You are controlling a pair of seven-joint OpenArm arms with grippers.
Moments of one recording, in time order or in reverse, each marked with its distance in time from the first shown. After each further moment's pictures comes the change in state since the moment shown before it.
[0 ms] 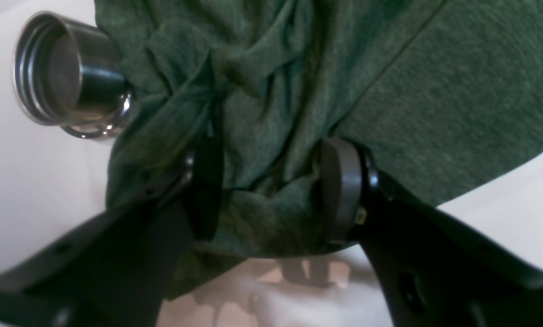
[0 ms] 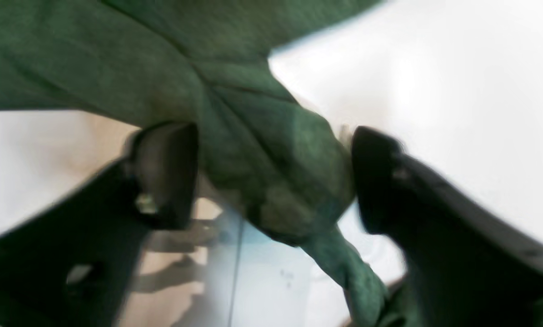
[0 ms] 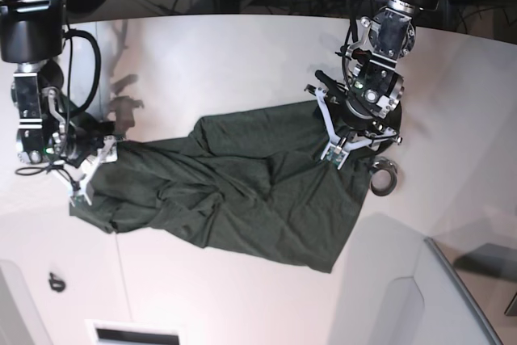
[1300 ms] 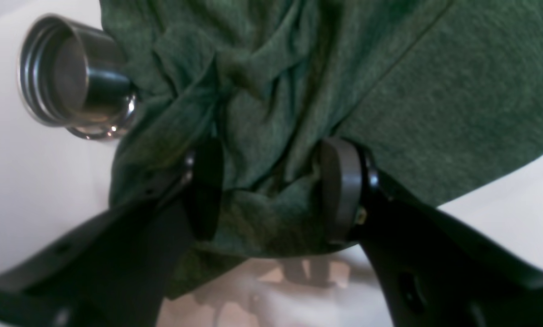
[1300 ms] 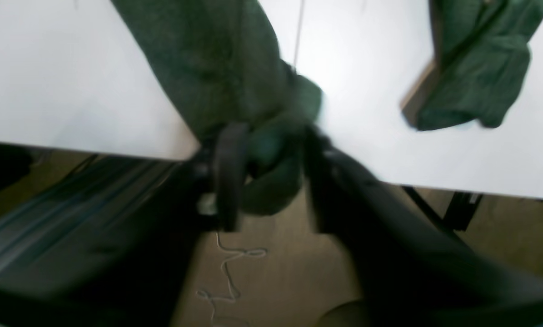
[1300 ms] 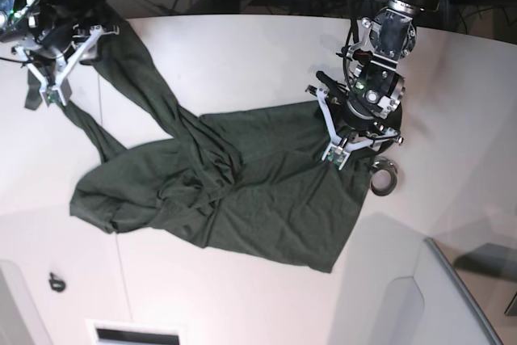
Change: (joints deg) left arm -0.1 -0.1 -0.1 0.0 0.0 0.0 0.0; right arm -36.0 -7.4 17.7 44.0 6.0 5.9 -13.0
